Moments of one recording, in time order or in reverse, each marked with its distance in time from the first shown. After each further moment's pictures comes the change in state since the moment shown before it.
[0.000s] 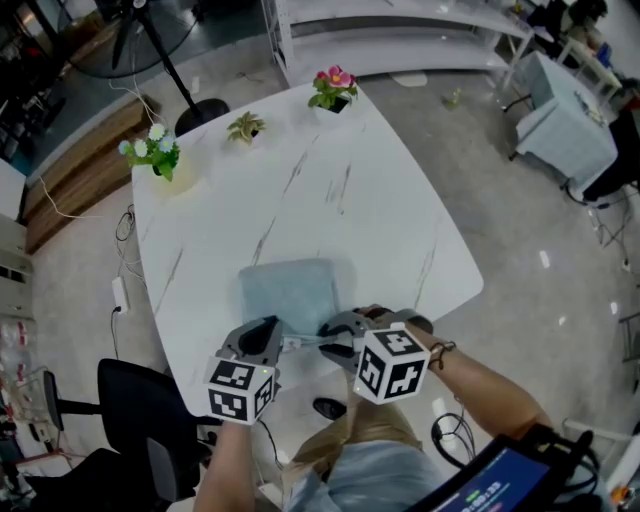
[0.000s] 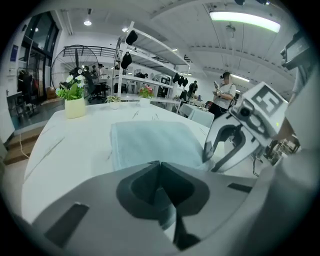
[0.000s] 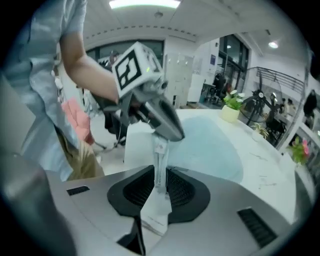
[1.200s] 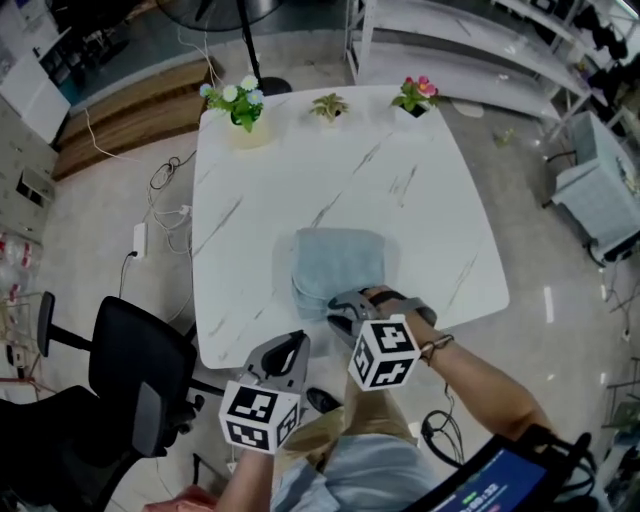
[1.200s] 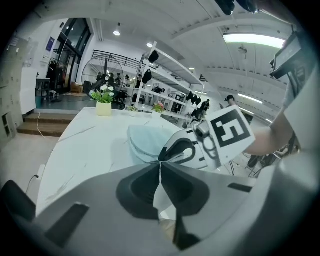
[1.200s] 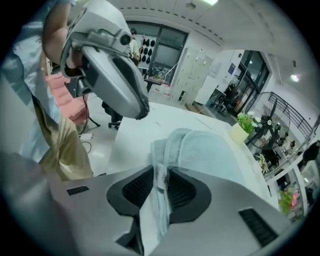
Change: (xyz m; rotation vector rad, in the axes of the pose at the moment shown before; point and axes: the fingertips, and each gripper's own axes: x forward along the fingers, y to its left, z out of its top) left arm -0.092 -0.032 -0.028 -0.203 -0.190 0.101; right arm 0.055 0.004 0.030 -0.306 0.148 -0.089
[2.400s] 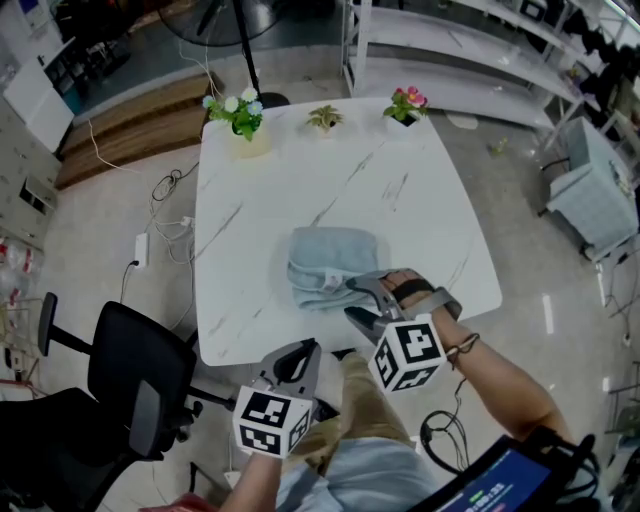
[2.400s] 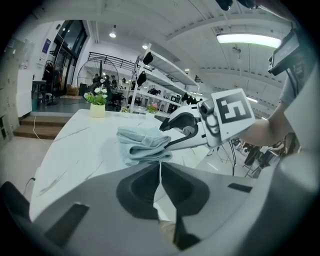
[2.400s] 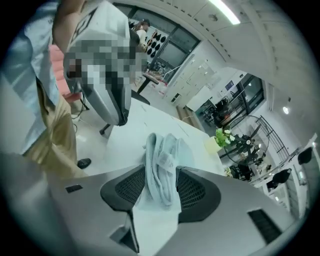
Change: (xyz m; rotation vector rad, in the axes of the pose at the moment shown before) left arm -0.005 -0.035 -0.012 0.028 -0.008 -0.039; right arm -0.065 -0.029 -0.002 -0.159 0.040 -0.216
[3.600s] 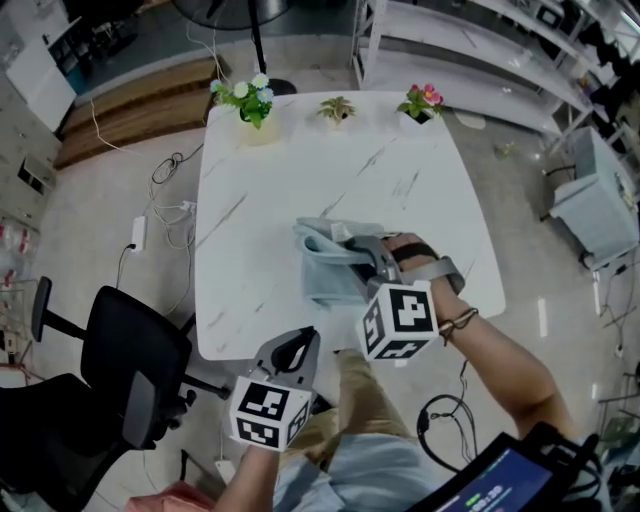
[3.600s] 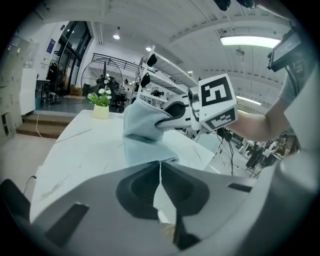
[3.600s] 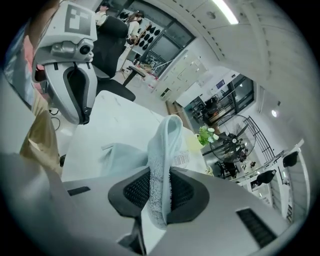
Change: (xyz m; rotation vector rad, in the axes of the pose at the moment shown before) left arm 0.006 0.015 0.014 -0.025 -0.026 0.023; right arm 0.016 -0.080 0.005 -0.011 0.089 -0.154
